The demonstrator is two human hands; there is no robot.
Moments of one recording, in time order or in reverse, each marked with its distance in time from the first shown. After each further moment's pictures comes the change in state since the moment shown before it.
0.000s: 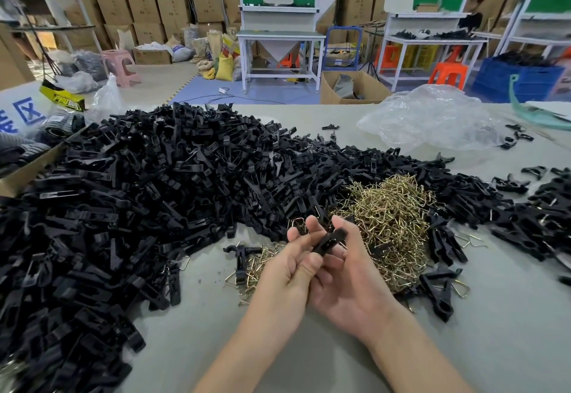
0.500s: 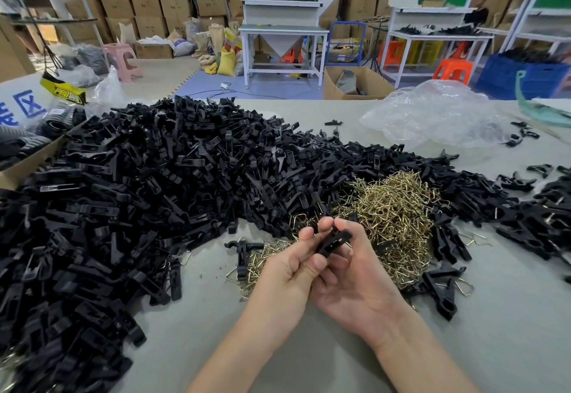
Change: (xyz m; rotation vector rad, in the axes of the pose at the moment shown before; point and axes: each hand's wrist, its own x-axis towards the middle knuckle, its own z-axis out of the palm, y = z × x) left_hand 0.002 0.002 -0.004 0.028 -0.064 0.051; right_hand -0.008 -0.001 0.007 -0.017 -0.034 0.001
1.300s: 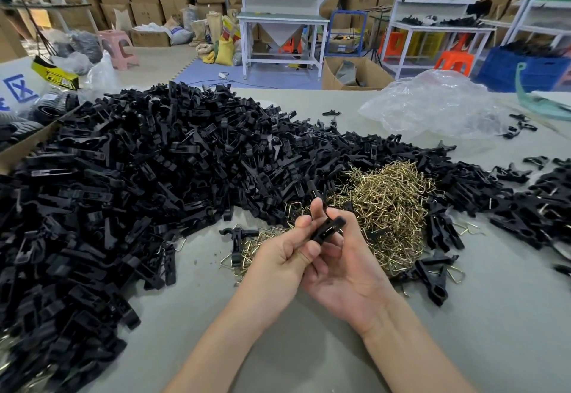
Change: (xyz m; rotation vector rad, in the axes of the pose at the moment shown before) left_hand 0.001 0.004 0.000 0.038 -0.021 -0.042; right_hand 0.003 0.005 -0.004 0.044 0.107 0.001
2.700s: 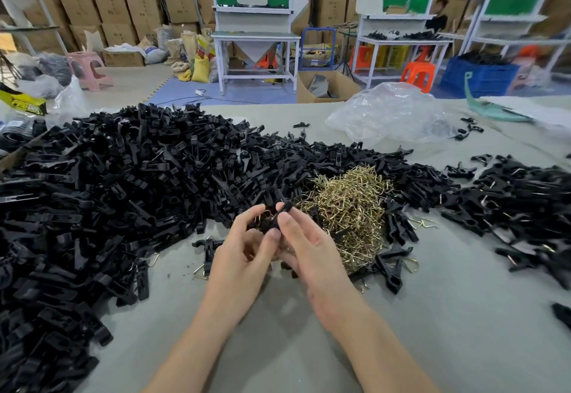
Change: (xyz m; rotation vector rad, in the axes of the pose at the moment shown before) left_hand -0.003 -0.005 -0.004 0.334 0.287 0.146; right_hand -0.015 0.002 0.003 -0.727 0.106 -0.479
